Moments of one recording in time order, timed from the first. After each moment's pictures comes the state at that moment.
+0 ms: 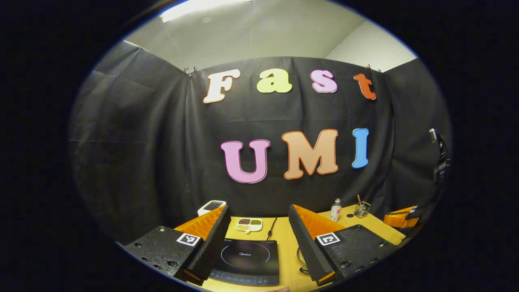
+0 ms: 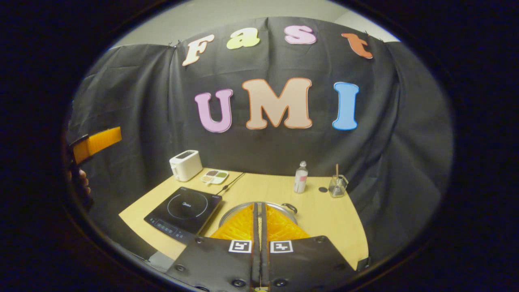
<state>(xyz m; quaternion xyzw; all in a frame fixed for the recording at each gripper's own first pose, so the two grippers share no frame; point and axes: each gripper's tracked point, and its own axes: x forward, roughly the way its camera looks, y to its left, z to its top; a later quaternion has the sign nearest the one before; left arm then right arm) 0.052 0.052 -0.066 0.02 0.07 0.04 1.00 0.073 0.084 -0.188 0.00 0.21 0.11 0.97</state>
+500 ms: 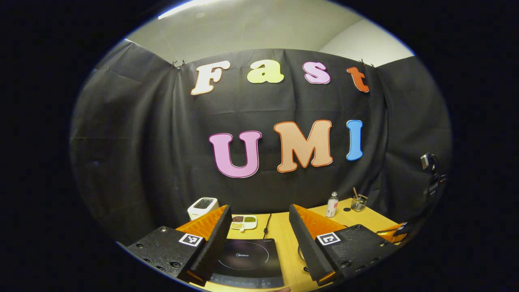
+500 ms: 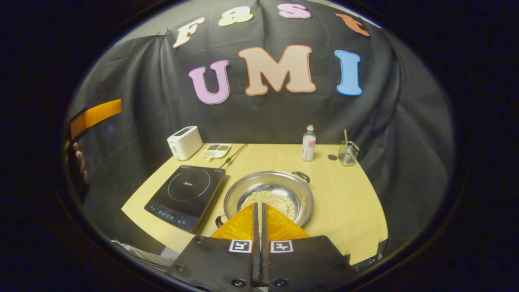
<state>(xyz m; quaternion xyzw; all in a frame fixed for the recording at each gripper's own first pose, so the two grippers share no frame) 0.095 0.058 -0.102 0.01 0.09 -0.02 1.00 0.063 0.107 -0.275 0.02 0.31 0.08 0.95</state>
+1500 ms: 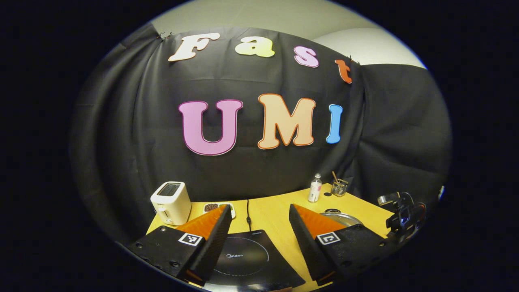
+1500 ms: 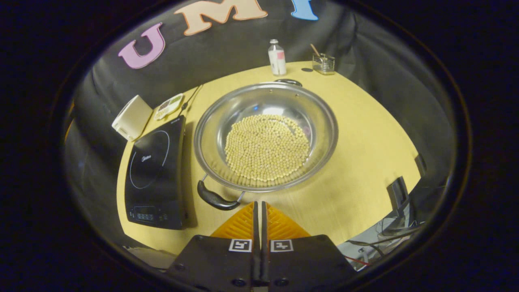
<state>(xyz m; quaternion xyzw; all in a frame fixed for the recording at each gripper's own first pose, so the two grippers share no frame) 0.155 0.097 -0.202 -0.03 0.15 -0.15 0.98 0.028 0.156 -0.458 0.11 0.52 -0.09 0.84</state>
